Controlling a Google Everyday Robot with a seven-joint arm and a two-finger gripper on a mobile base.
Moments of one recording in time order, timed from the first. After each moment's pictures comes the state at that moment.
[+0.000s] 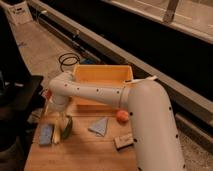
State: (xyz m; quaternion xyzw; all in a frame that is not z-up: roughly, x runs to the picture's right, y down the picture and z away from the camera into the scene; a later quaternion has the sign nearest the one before) arm -0.279 0.154 0.812 -0.18 -0.39 -0.52 0.74
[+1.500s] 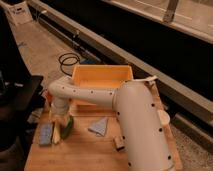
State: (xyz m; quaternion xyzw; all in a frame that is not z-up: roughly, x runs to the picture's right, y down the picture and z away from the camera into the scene) arm -0.271 0.186 0.844 -0.28 -0.37 -0.49 0.74
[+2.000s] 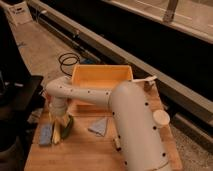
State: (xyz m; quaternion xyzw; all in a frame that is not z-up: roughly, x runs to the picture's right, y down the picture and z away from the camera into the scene) arm -0.277 0.192 0.845 -0.29 -0.37 -0.50 0.72
